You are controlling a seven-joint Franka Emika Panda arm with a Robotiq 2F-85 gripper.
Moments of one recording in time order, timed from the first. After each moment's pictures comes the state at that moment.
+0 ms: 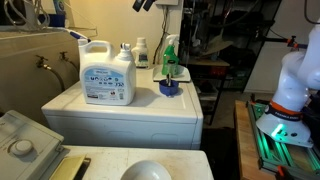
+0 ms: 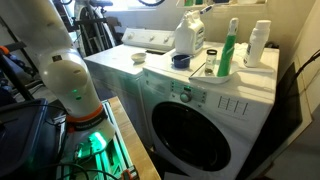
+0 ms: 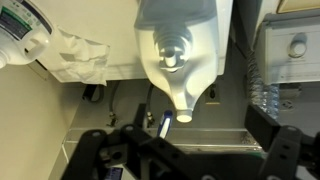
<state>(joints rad) 0.10 -0.09 0.37 -1.77 -0.27 2.29 0.36</state>
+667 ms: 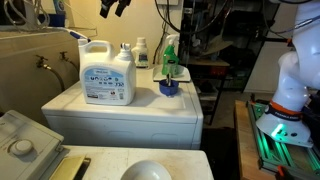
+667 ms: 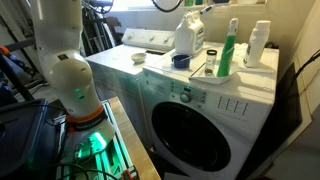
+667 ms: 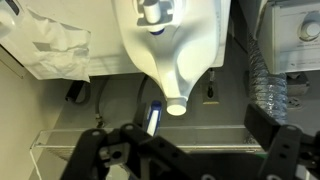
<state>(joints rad) 0.22 0.29 0.30 -1.32 -0.37 2.15 0.38</state>
